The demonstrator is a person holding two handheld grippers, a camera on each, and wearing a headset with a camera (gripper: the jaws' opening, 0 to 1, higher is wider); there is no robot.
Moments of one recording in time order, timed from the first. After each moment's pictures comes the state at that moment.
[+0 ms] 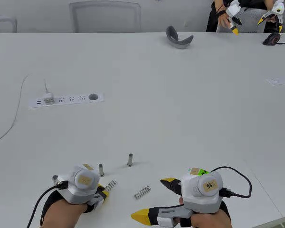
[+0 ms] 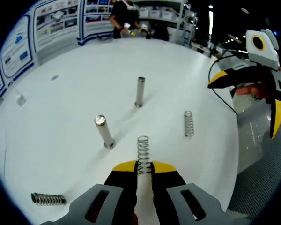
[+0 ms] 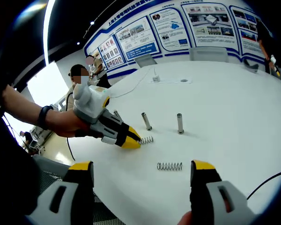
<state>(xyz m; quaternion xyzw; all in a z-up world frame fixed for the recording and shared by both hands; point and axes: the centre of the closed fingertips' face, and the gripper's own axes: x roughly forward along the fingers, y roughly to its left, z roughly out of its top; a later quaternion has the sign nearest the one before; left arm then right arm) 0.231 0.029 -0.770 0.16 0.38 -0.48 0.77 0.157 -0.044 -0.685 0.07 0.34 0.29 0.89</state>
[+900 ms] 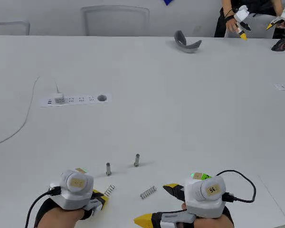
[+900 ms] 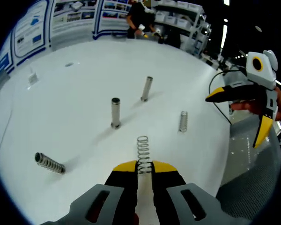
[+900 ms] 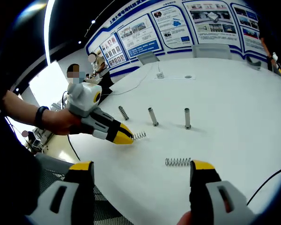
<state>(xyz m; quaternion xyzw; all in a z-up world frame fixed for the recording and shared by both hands) 0.212 0.064 -0.754 0.10 0.41 -0.45 0.79 0.146 -0.030 -0.690 0.07 0.35 0.30 0.89</state>
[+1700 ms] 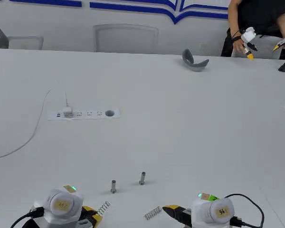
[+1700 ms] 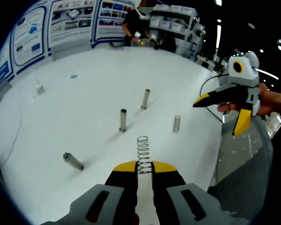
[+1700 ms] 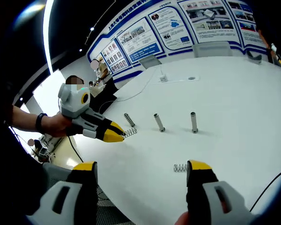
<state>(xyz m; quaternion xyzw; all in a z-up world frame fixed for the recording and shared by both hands) 0.209 0.090 -0.712 0.10 0.38 -0.47 0.79 0.153 -0.019 -0.679 0.11 0.34 0.31 0.88</state>
